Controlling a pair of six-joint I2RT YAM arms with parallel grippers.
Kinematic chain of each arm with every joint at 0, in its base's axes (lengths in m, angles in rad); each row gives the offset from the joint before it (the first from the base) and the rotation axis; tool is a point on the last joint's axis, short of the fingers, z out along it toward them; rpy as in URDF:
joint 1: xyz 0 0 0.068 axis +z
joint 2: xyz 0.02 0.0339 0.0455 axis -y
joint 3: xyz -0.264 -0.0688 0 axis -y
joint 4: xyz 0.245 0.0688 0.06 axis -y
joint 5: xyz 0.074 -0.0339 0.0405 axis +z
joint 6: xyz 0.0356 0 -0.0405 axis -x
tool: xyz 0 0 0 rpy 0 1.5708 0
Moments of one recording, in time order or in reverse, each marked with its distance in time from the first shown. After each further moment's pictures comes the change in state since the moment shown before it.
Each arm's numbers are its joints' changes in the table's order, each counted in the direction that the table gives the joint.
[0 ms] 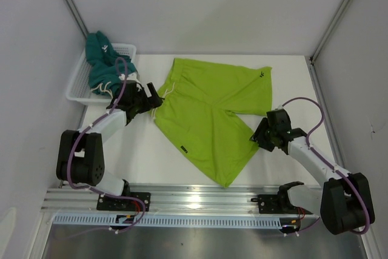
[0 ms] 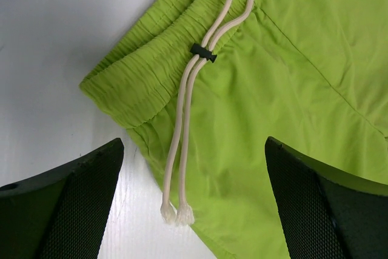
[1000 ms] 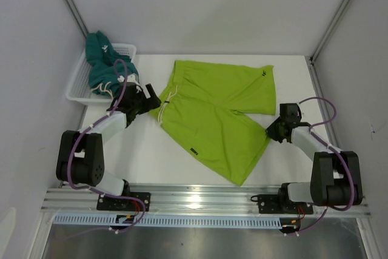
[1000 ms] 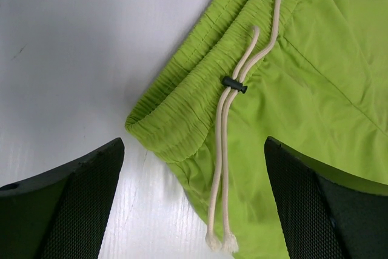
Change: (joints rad) left arm 0.007 0.021 -0.048 0.063 0.049 0.008; right arm -0.224 -0.188 0.017 0.177 -0.042 -0.027
